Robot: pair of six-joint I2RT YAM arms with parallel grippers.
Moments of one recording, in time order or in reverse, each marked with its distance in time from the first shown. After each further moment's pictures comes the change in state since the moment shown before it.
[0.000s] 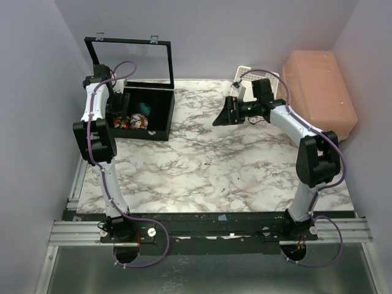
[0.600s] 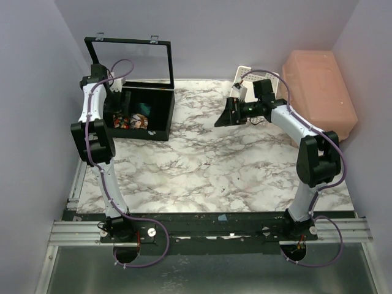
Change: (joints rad) left arm 0.020 -0.001 -0.013 0.014 0.085 0.002; right arm -0.009 0.000 0.000 -0.033 0.010 -0.033
